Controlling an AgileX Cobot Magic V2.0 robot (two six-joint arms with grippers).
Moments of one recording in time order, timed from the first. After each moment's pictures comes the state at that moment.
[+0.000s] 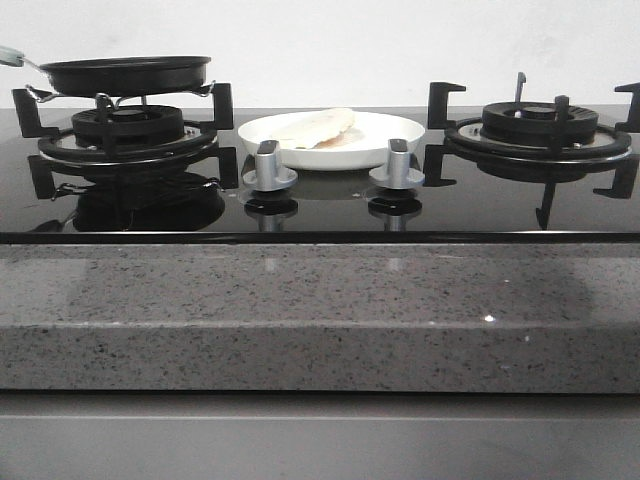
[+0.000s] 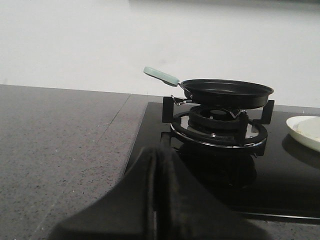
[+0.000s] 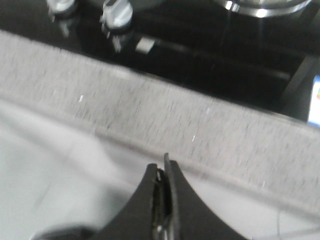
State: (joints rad) left arm 0.00 -0.01 0.01 -0.01 0.00 -0.06; right arm 0.16 0.40 -0.70 0.17 0.98 -0.10
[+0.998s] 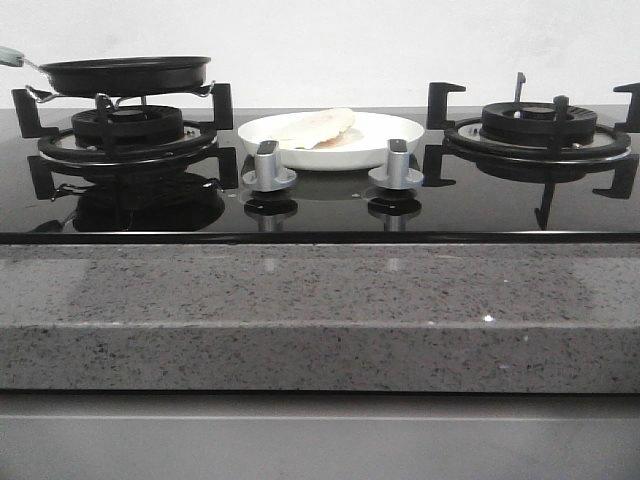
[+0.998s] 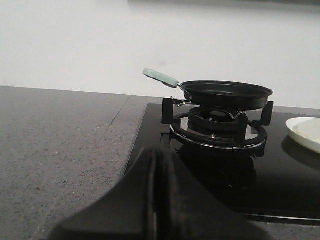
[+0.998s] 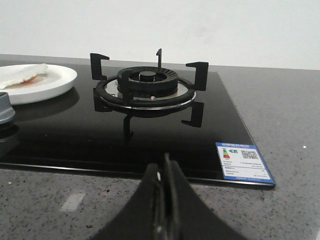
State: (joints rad) left arm 0.00 -0.01 0.01 -0.01 -0.01 -0.06; right arm 0.00 -0.01 0.03 0.15 0.06 -0.13
